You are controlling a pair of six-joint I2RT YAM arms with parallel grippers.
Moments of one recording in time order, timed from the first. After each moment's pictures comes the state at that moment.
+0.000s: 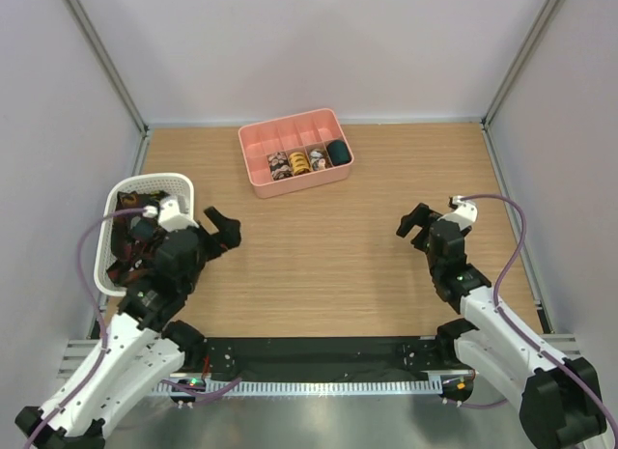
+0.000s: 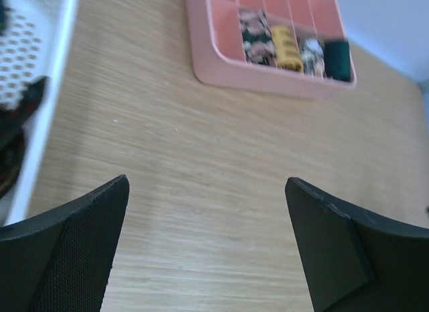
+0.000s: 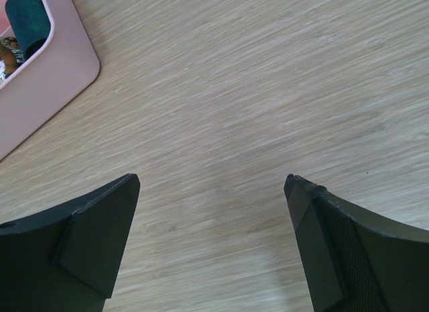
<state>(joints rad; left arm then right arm) -0.55 0.56 0.58 -0.41 -0.40 -0.68 0.31 0.82 0.34 0.07 0.39 0.57</state>
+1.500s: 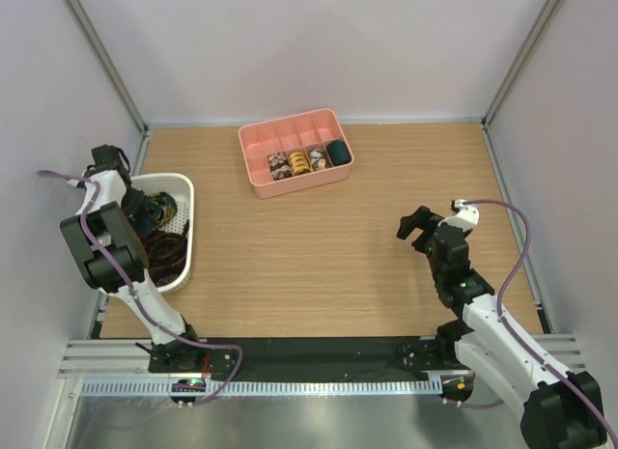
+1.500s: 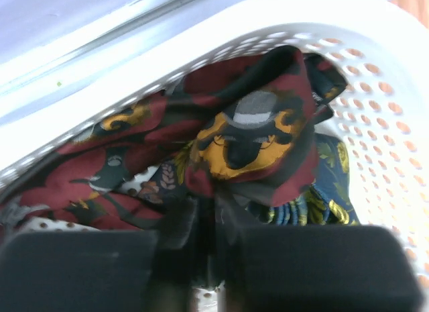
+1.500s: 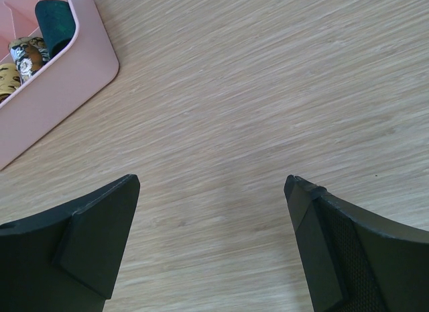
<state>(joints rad) 0.44 1.87 1.40 -0.66 -0.28 -0.71 0.31 0.74 0.32 0.07 0.35 0.56</state>
